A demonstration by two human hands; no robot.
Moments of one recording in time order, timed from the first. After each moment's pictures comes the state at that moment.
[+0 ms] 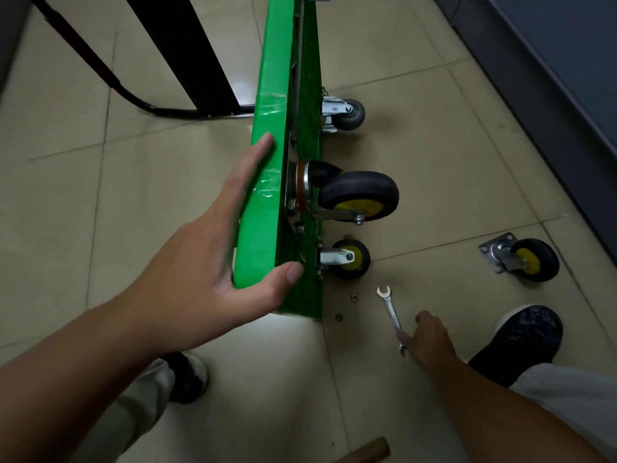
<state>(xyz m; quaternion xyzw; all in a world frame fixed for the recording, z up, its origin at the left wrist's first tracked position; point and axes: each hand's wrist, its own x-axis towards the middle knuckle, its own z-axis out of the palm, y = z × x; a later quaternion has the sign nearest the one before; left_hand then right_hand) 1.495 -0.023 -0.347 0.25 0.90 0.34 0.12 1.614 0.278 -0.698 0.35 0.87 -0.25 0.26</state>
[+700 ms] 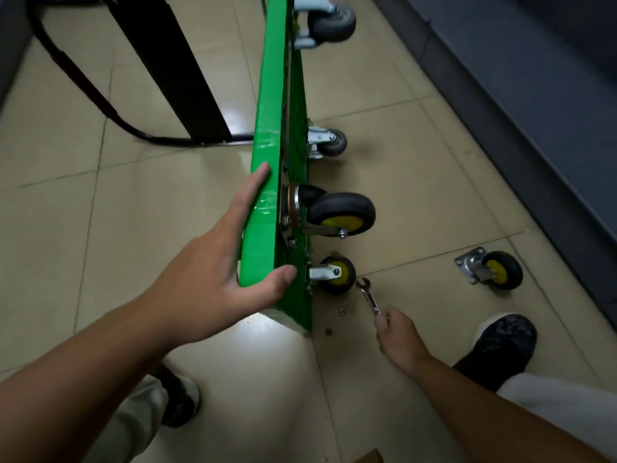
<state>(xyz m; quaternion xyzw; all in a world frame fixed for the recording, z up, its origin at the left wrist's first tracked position) 1.499 -0.025 -0.340 0.26 0.89 0.35 0.12 1.595 0.245 -0.618 0.28 0.83 -0.45 0.15</state>
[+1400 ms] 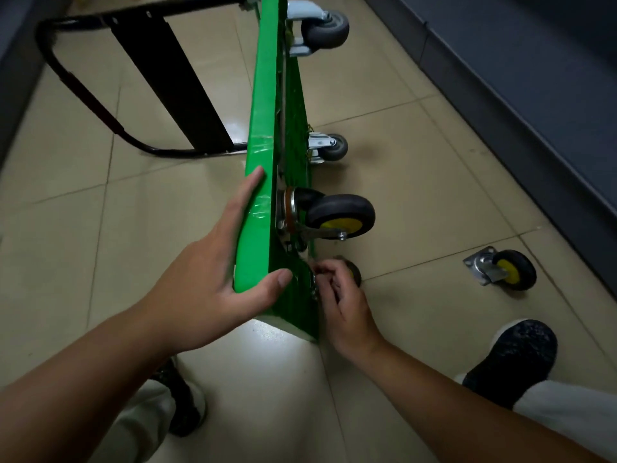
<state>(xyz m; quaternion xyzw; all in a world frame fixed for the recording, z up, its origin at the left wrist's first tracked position) 1.495 -0.019 -0.347 0.25 0.90 0.34 0.13 1.546 0.154 -0.518 0.06 0.74 -0.67 -0.04</state>
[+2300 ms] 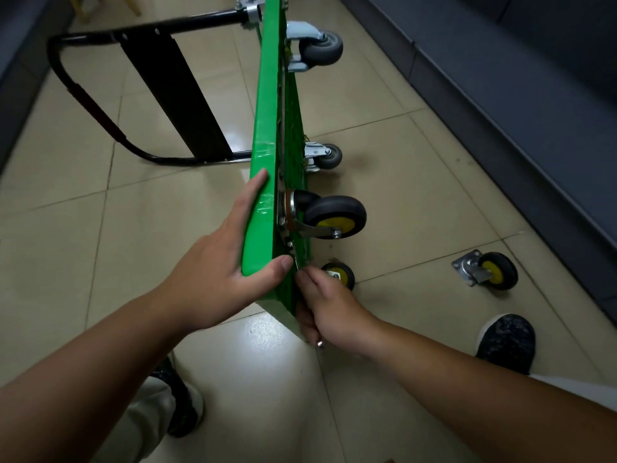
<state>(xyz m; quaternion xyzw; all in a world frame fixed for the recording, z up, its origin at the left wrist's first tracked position) 1.499 -0.020 -0.346 0.25 0.90 0.34 0.12 1.553 0.150 -0.449 0.07 0.66 -0.72 0.21</state>
